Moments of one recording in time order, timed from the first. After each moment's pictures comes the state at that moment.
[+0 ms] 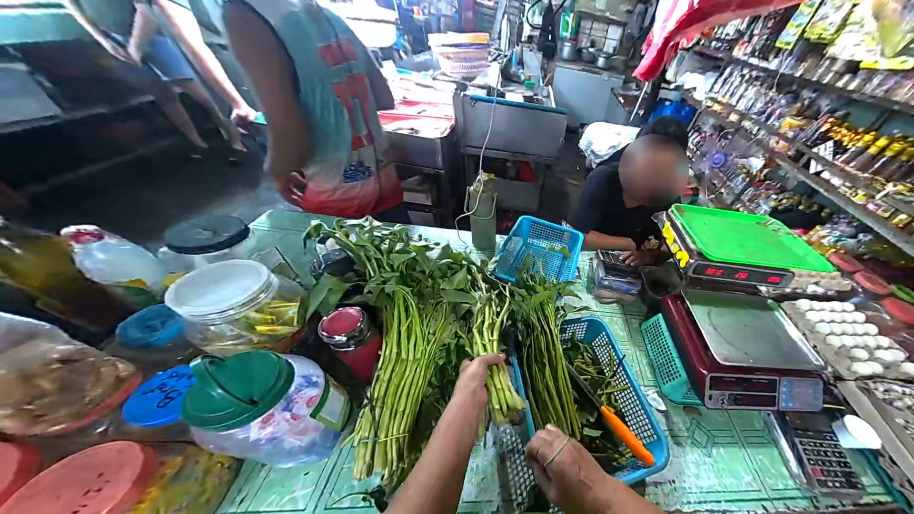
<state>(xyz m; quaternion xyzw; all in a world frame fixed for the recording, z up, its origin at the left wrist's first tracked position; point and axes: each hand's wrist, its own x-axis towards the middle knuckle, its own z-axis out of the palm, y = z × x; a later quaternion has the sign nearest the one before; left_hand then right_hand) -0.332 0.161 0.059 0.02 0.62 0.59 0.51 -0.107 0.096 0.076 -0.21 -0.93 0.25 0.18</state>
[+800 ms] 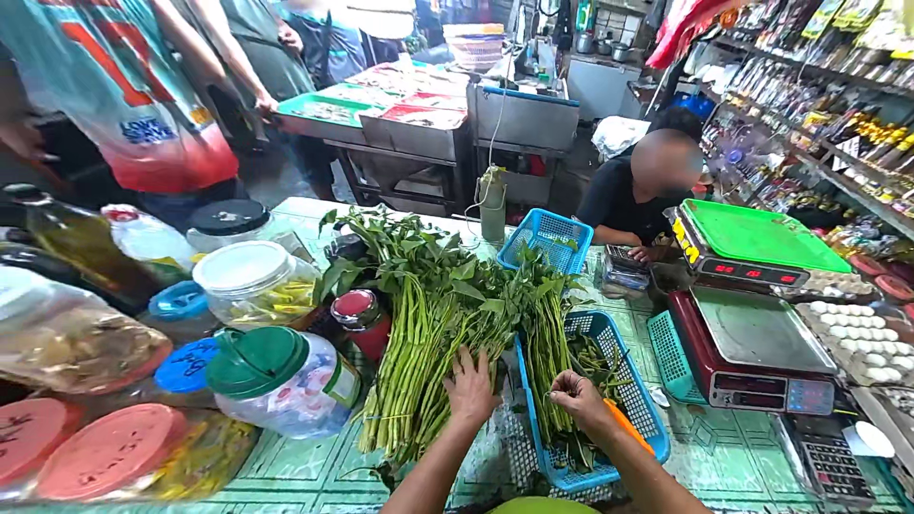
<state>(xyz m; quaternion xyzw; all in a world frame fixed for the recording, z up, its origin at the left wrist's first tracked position) -0.333 0.117 0.007 0.51 0.84 0.09 0.15 -0.104 0.161 0.074 -0.40 -0.66 0.59 0.24</state>
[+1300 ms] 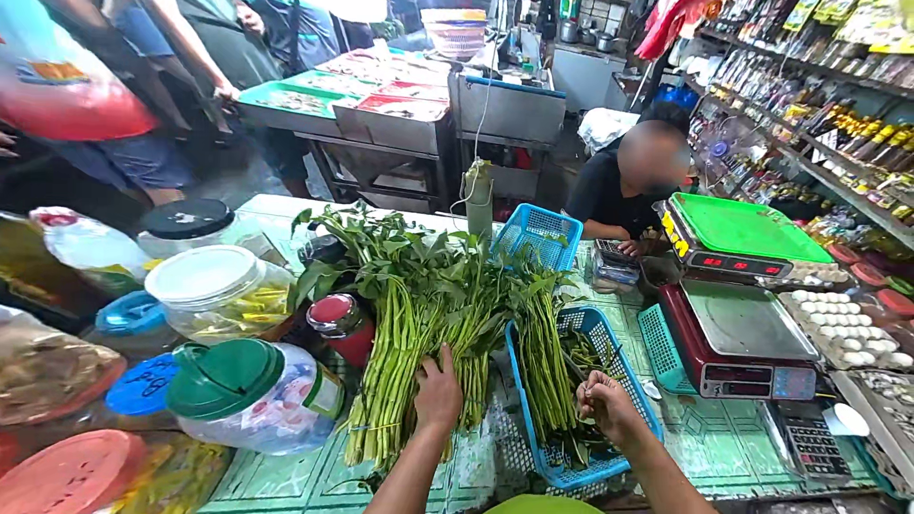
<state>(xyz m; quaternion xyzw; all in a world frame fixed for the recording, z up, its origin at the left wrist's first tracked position) -0.370 0.112 -0.013 0.45 0.89 0.10 0.05 -0.060 0.166 0.073 -0.40 -0.36 0.76 0.36</state>
